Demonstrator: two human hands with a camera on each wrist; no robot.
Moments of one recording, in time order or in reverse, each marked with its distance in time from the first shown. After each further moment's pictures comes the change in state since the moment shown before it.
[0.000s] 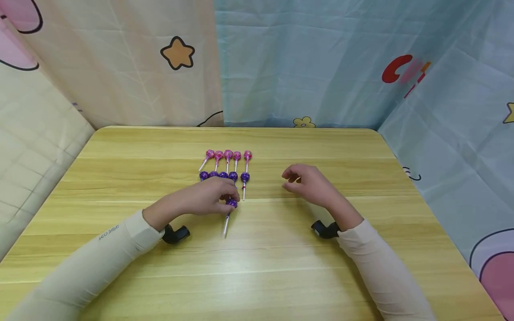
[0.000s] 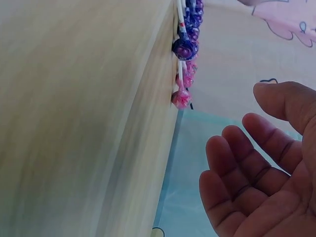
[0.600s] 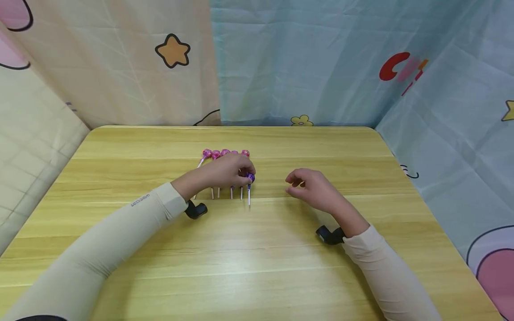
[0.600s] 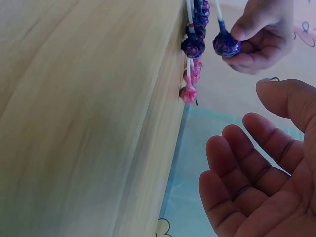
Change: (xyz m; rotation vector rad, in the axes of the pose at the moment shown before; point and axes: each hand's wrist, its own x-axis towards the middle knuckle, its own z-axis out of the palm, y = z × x) left_hand 0.070 -0.018 -0.019 -0.034 0.025 -0.056; right_hand -0.017 0.009 0.000 -0.010 0.010 -0.003
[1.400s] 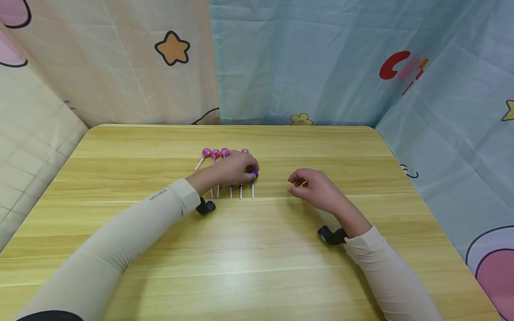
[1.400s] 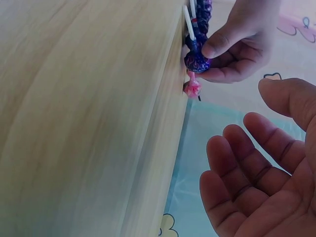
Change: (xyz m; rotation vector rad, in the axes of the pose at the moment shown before) left_hand 0.026 -0.013 0.015 0.058 0.002 -0.070; right_hand -0.003 0.007 0.000 0.005 0.008 0.036
